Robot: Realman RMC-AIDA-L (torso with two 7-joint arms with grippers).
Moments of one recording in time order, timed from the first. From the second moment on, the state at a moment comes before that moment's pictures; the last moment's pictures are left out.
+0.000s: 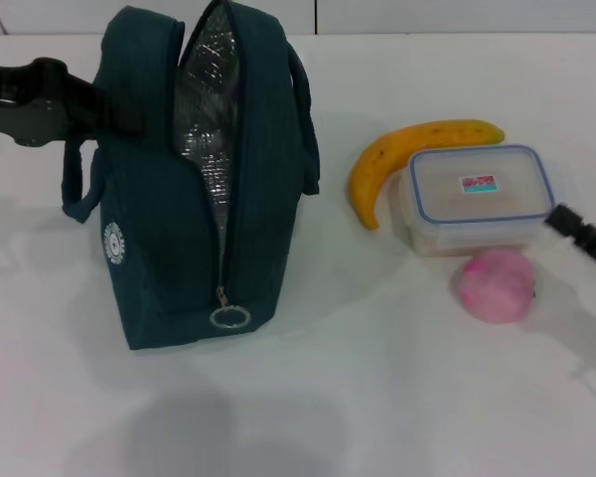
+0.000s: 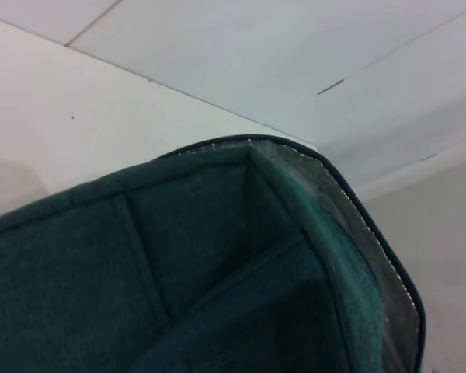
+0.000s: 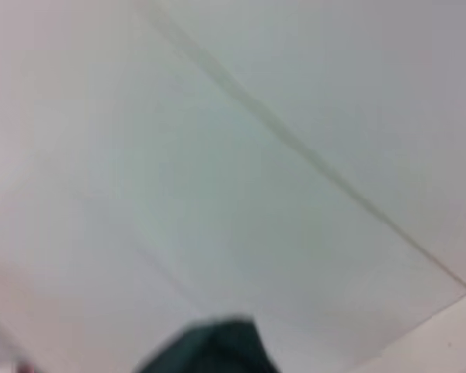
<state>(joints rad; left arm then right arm) -0.63 -1.88 0.66 0.98 2.07 1.90 -2.65 0.31 2.01 -1.02 -0.08 -1.09 -1.68 1.35</state>
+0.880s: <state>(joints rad) -0.63 -1.89 0.66 0.98 2.07 1.90 -2.63 0.31 2.01 -1.02 -0.03 -0.92 -1.42 1.75</state>
